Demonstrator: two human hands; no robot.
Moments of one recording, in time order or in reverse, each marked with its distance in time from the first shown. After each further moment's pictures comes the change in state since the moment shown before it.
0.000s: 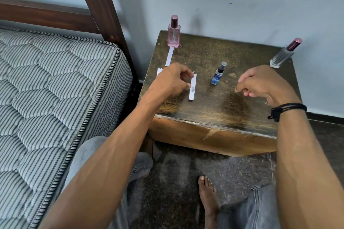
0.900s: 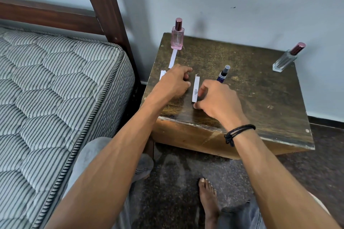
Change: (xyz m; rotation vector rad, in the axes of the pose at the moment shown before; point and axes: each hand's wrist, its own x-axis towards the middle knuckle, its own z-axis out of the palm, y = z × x) left_hand 0.012 -0.011 0.006 0.032 0.026 -0.013; right_hand -0.026 -0.027 0.100 -0.364 0.127 -0.282
